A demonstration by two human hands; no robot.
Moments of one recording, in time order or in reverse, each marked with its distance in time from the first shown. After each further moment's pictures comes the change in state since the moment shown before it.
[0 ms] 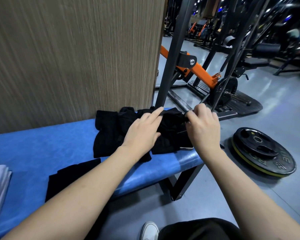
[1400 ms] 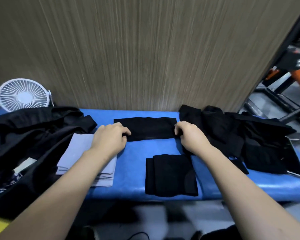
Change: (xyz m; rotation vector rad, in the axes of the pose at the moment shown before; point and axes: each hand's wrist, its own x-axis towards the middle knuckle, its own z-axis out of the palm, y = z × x) left_hand -0.227 -0.241 -0.093 0.152 -0.232 -0.735; right_hand 0.028 -0.282 0.083 0.683 -0.781 -0.126
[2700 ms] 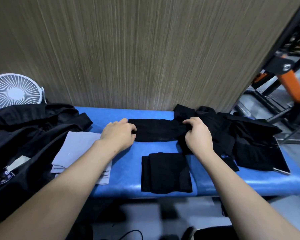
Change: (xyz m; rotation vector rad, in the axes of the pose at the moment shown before) left_hand 0.014 0.031 -0.007 0.030 -0.220 0.027; right_hand -0.028 -0.005 -0.017 0.105 0.340 0.224
